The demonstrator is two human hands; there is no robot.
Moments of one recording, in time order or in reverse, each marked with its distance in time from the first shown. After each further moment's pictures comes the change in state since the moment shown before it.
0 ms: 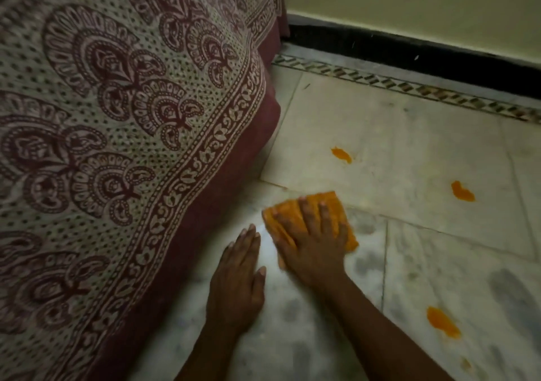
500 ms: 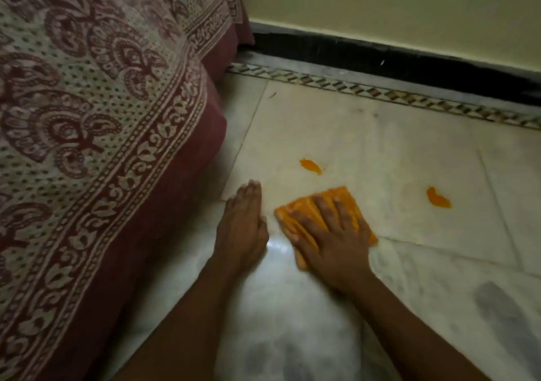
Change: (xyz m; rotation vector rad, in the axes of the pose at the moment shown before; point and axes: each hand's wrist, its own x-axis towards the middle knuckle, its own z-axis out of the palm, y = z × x) left_hand 0.160 0.036 0.049 0.058 -0.080 0.034; right_hand 0.038 0.099 -0.015 -0.027 0.124 0.036
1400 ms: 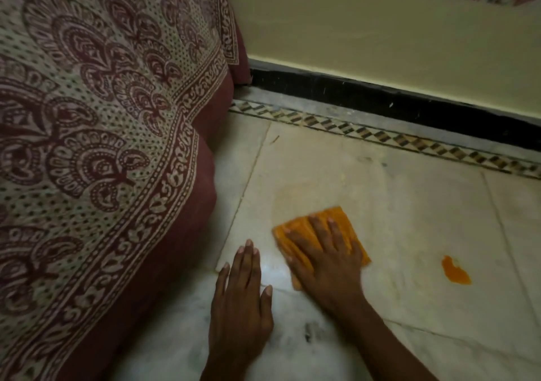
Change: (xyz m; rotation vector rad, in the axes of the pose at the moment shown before) left_hand 0.014 0.007 0.006 0.151 0.037 -0.056; right_hand 0.109 0.007 0.010 0.023 -0.038 -0.010
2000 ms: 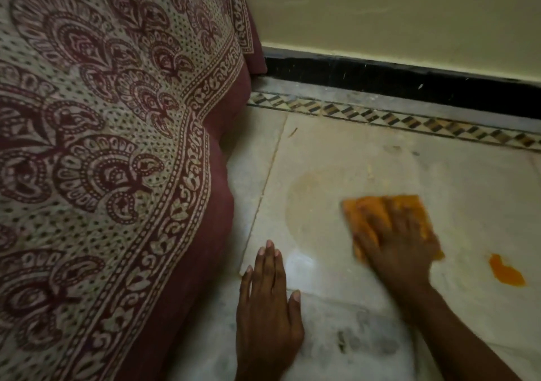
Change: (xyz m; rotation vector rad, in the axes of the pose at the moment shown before) left_hand 0.002 0.002 -0.006 0.032 -0.013 -0.017; right_hand 0.037 0.064 0.001 -0.021 0.050 0.249
